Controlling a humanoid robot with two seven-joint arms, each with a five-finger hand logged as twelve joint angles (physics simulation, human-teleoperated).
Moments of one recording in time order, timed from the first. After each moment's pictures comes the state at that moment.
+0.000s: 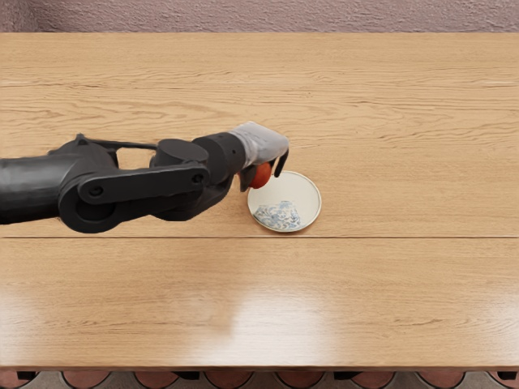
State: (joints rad) left arm -1.38 0.18 0.00 -1.35 1.34 -0.19 0.61; right arm -0.05 0.00 -0.18 0.33 -0.04 -0.06 0.26
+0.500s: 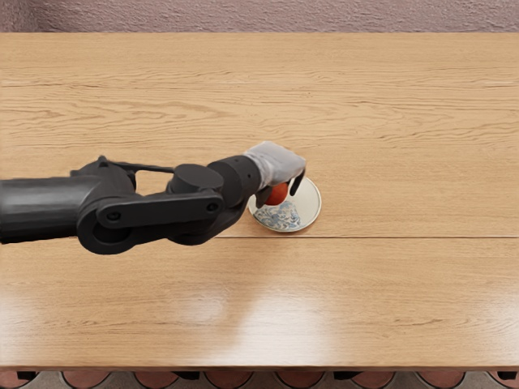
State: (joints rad) left arm -1.32 0.13 0.01 -1.36 1.40 -0.15 0.61; right arm -0.05 0.00 -0.18 0.33 -0.04 -0.06 0.26
